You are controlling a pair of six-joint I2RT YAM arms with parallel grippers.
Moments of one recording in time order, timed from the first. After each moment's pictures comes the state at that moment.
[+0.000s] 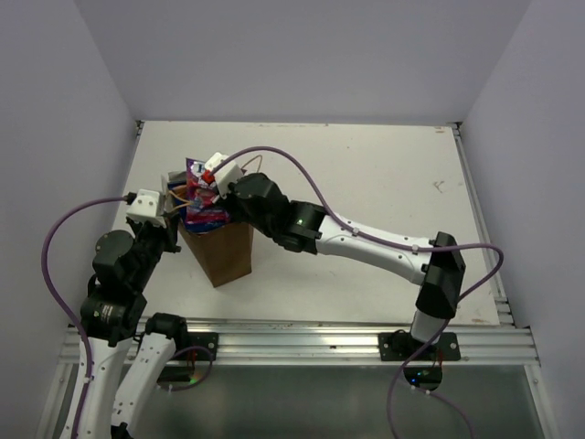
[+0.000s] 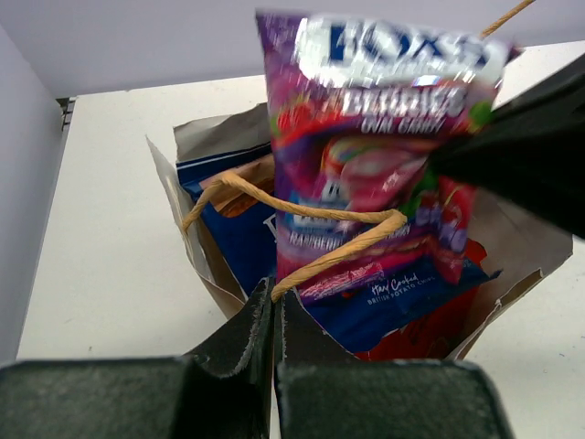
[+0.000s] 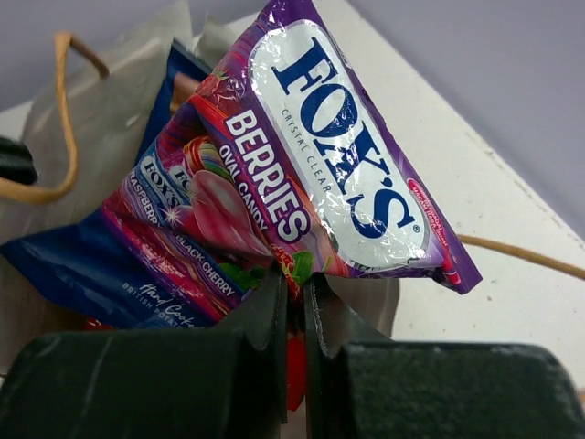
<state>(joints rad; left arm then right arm) -0.17 0.44 0.82 -0.56 0.01 -0.01 1.14 1.75 1.67 -0.16 0.39 -0.12</state>
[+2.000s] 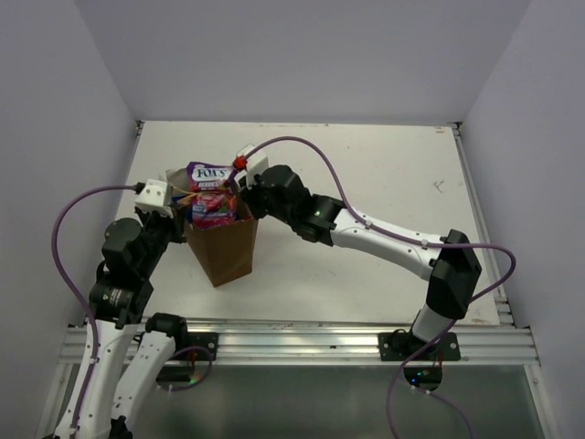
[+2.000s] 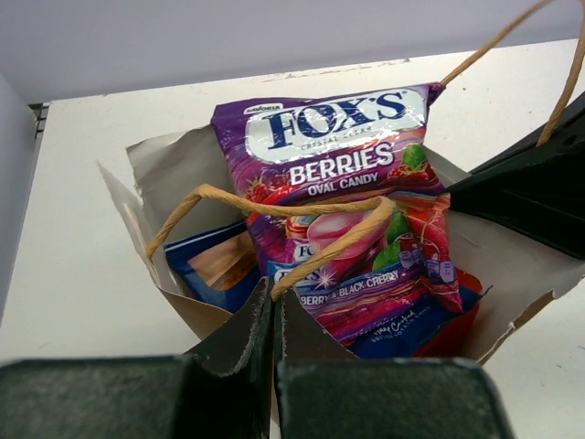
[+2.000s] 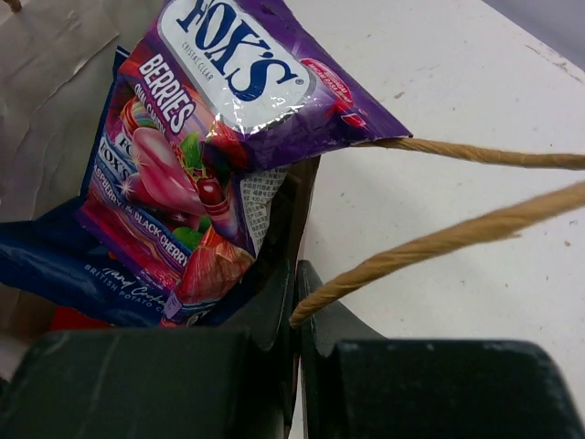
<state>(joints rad) -0.17 0.51 0.79 -0.45 0.03 -0.02 1.02 1.70 1.48 -0.12 0.20 0.09</state>
